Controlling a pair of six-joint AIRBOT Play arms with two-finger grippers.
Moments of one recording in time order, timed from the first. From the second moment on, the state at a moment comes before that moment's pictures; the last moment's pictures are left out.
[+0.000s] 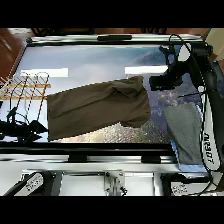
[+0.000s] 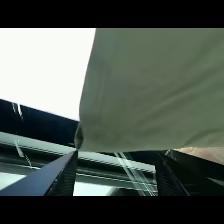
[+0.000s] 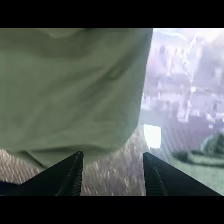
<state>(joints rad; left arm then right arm) 0.53 -1.04 0.64 1.09 -1.26 -1.40 0.14 -1.57 1.75 -1.47 1.56 1.55</state>
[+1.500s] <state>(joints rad) 0.41 -1.05 0.50 0.81 -0.95 -1.24 0.12 -1.62 1.33 -1.41 1.26 1.65</state>
